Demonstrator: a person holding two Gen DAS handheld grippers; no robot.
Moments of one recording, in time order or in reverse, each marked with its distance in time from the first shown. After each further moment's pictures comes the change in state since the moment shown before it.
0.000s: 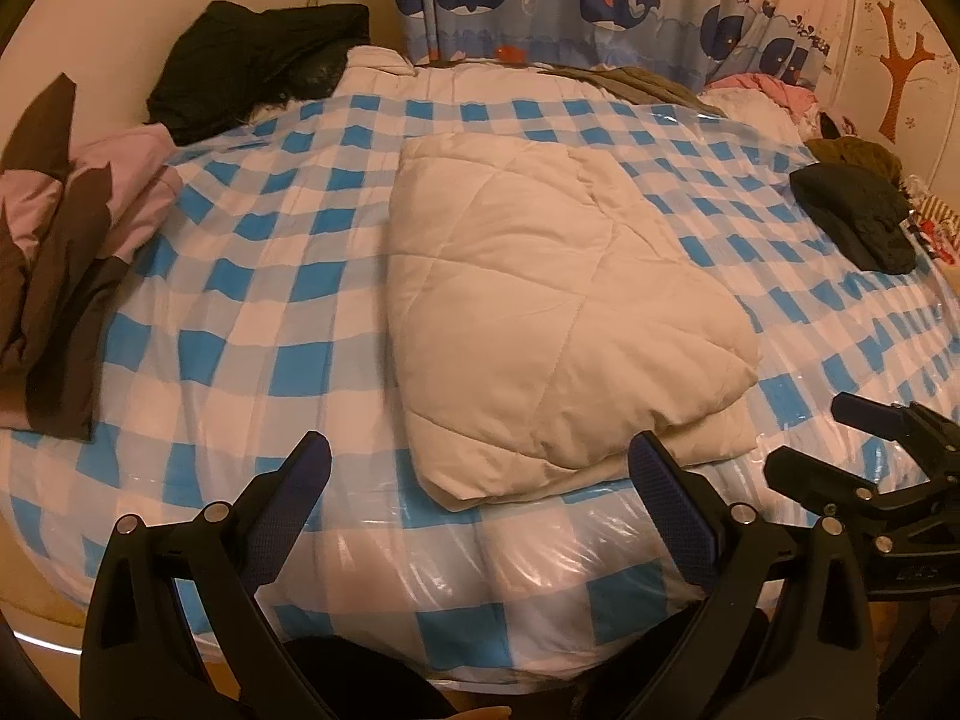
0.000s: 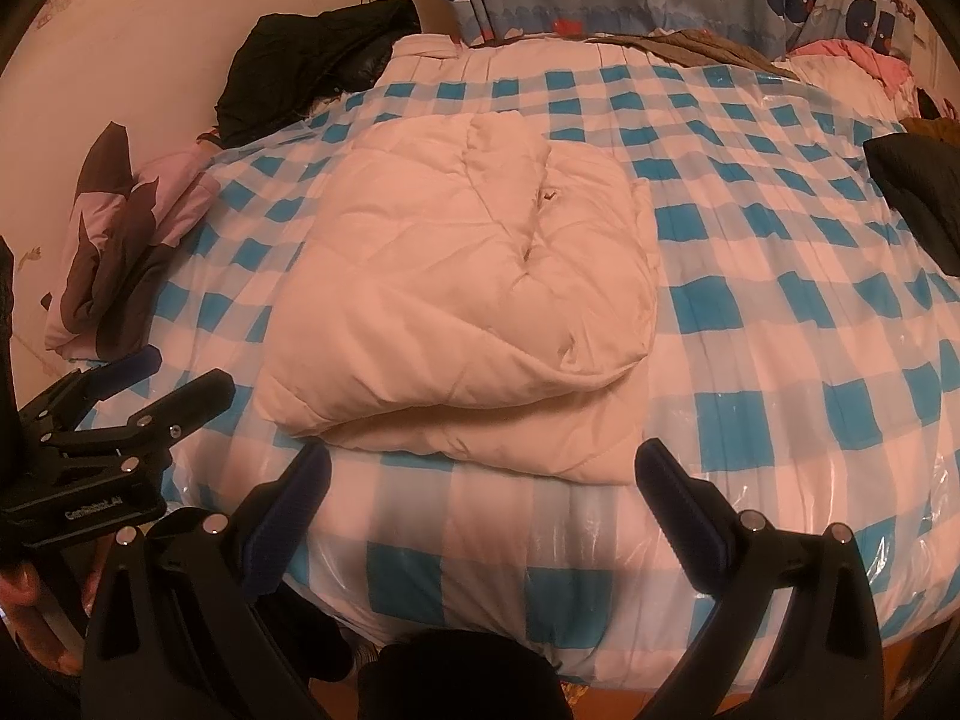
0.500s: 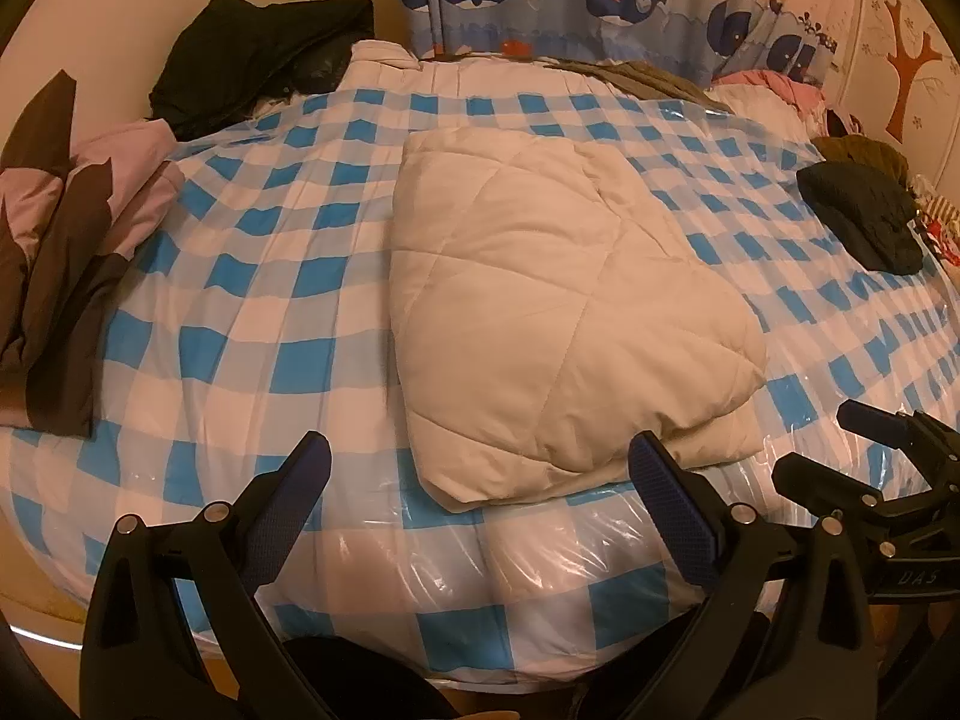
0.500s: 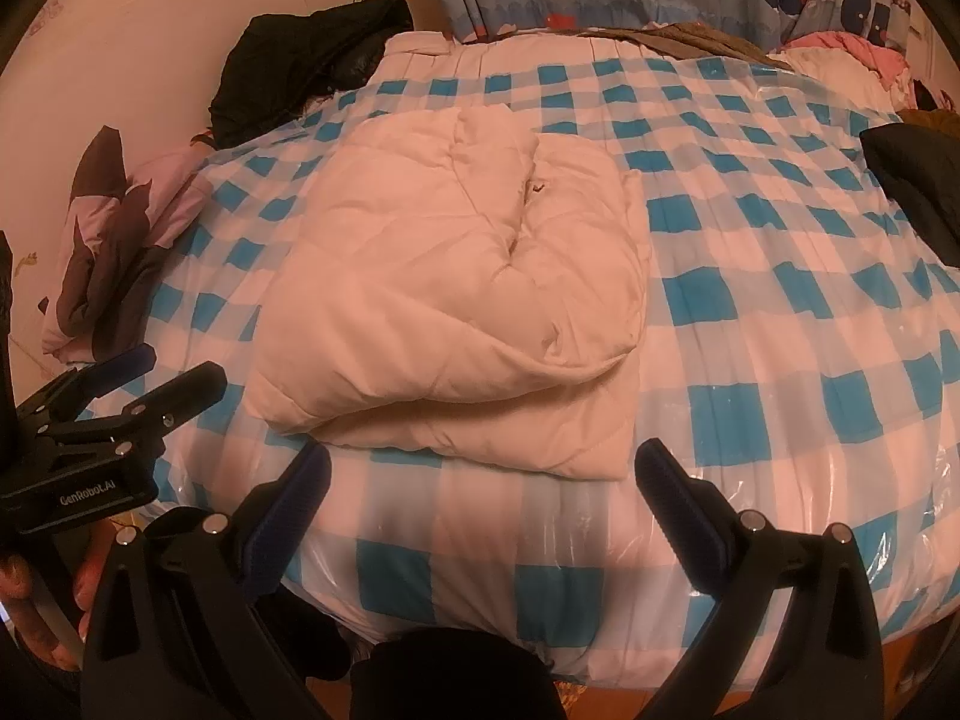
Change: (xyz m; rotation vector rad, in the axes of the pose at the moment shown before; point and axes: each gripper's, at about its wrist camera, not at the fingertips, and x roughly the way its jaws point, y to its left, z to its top) left arm 0.006 0.000 0.002 0.002 0.013 0.022; right arm 0.004 -0.008 -0.002 0.017 0.010 0.000
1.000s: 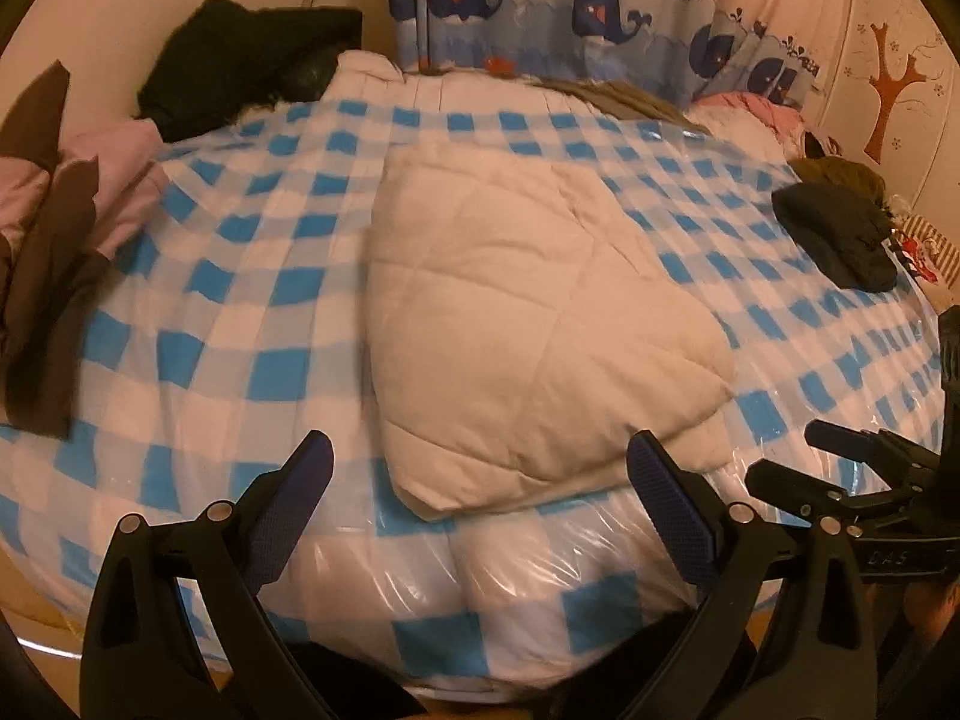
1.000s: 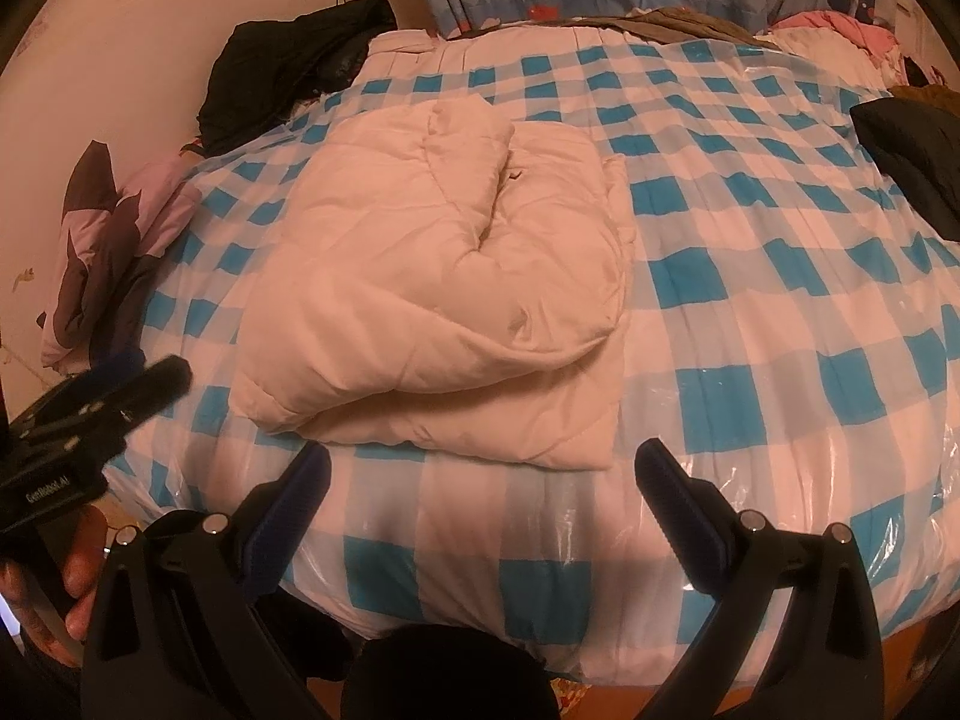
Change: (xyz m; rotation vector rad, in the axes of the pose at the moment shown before) left arm -0.006 0.004 -0.001 -0.019 -0.048 -0.060; right arm 0.002 -0.014 -0.004 0.041 0.008 0.008
